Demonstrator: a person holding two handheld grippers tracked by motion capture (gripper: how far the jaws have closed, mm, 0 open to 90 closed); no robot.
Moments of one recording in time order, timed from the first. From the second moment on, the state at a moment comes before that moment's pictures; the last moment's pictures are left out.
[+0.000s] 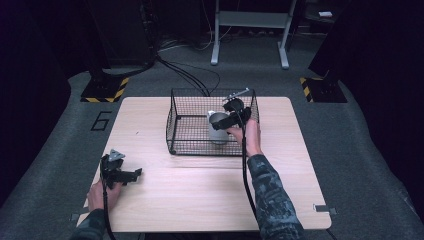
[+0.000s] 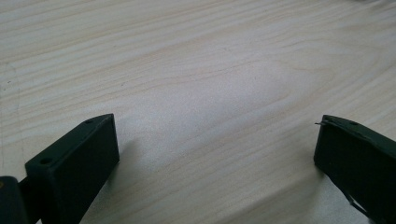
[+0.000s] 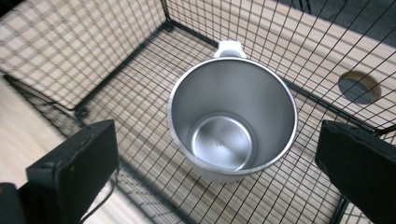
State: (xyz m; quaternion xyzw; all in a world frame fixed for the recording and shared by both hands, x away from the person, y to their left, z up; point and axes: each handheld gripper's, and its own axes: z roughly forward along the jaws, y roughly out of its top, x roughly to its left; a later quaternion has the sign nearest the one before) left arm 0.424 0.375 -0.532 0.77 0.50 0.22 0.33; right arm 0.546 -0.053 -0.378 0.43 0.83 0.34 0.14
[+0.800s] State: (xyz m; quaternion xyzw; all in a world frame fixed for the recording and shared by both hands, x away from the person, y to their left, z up) left arm 0.424 0.374 -0.532 0.77 0.51 0.22 0.33; right arm 0.439 -0.132 -0.355 0.41 0.81 0.38 0.19
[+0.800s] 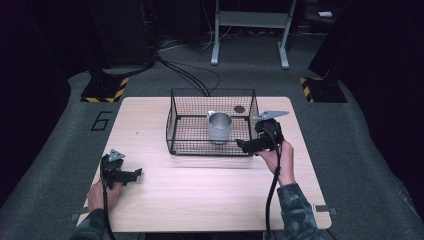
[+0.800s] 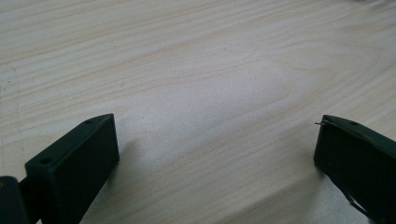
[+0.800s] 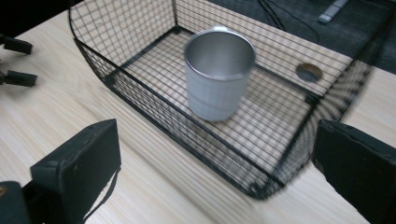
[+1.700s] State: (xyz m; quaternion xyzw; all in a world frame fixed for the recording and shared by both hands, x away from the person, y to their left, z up) left arm 0.424 0.375 -0.532 0.77 0.51 0.22 0.33; right arm 0.381 -0.251 -0.522 0.57 0.73 0.32 0.21
